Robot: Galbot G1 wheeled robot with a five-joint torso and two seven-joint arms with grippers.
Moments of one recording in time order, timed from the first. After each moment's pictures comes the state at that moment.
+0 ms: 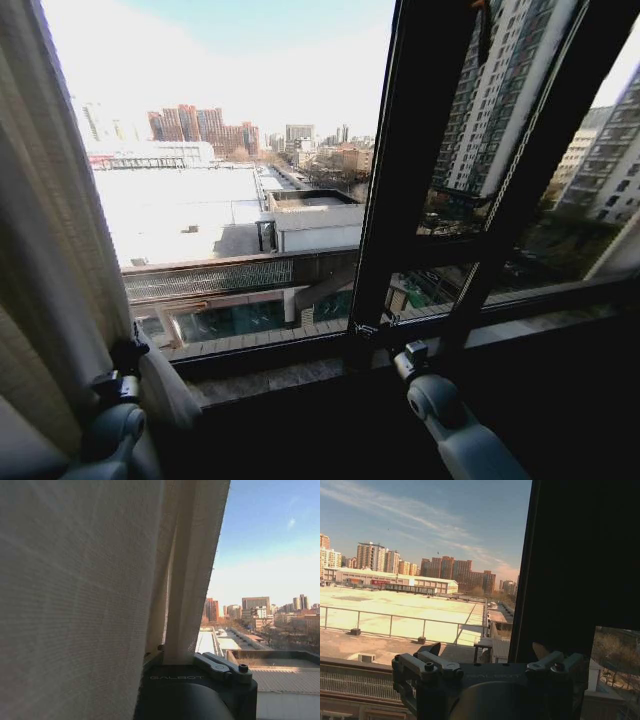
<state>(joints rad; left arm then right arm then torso) 1.27 -1.12 -0.78 -1.65 -0.41 -0.13 -0.24 -1.13 1.09 0.33 1.86 0.34 -0.13 0.03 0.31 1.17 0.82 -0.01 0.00</state>
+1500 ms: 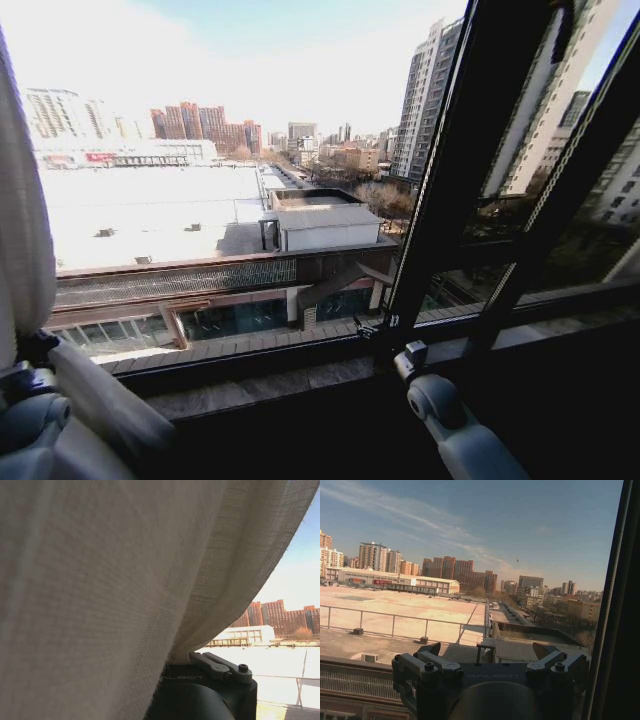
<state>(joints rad) 1.20 -0.89 -1.05 -1.42 -0.49 -0.13 -0.35 -1.13 1.09 0.33 1.86 0.34 -0.13 0.03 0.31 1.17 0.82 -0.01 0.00</state>
